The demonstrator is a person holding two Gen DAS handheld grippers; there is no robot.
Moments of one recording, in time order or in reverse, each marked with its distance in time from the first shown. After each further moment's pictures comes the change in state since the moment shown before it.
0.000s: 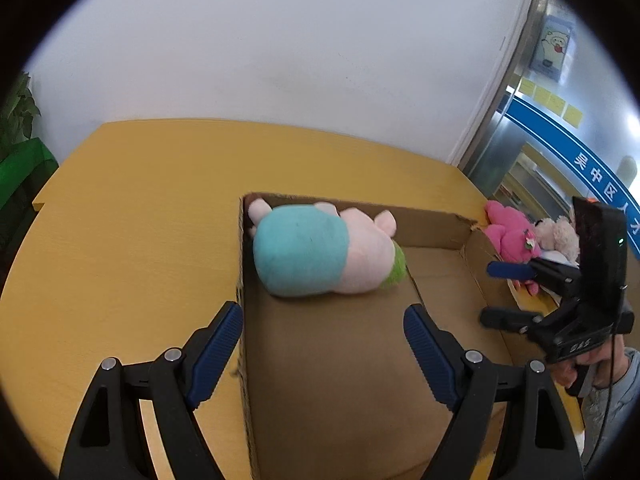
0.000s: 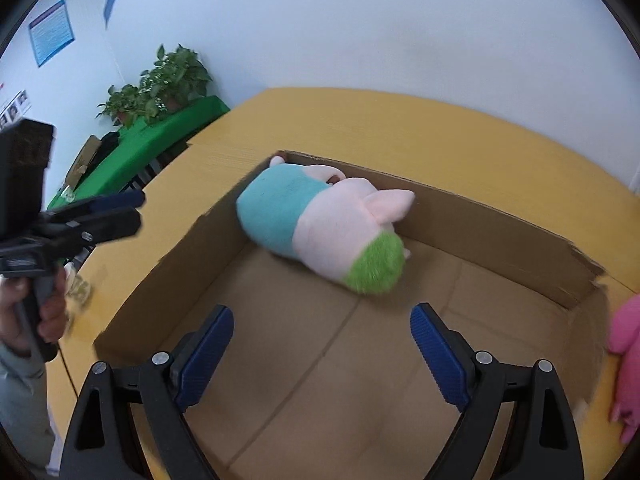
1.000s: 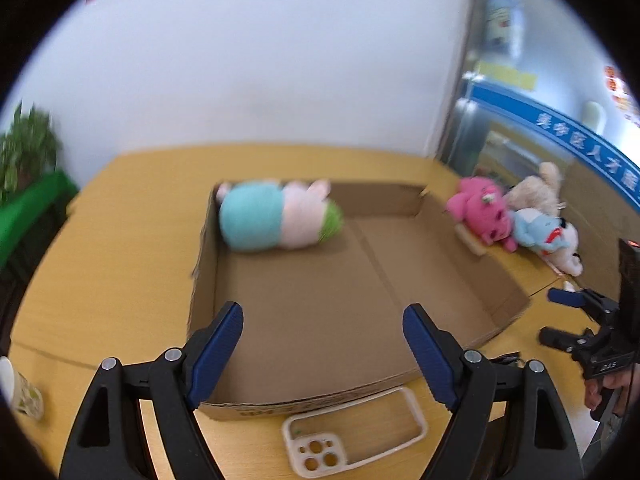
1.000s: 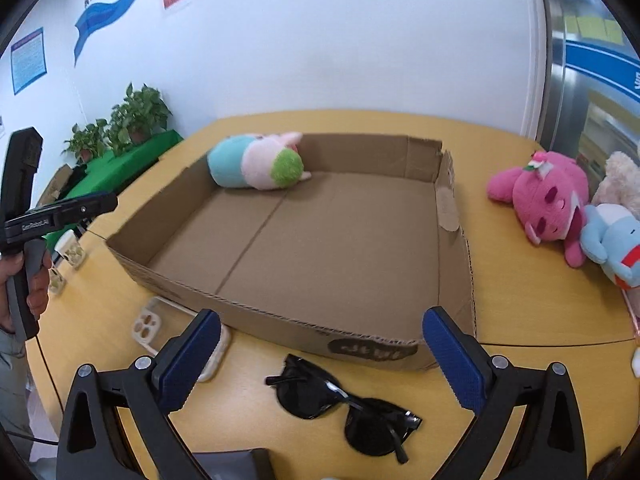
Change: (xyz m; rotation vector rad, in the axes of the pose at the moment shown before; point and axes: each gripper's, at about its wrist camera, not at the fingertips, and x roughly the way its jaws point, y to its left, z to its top) left arm -0.088 -0.104 -0.096 0.146 -0.153 0.064; right arm -0.160 -0.004 -0.202 0.138 -0.172 -0.189
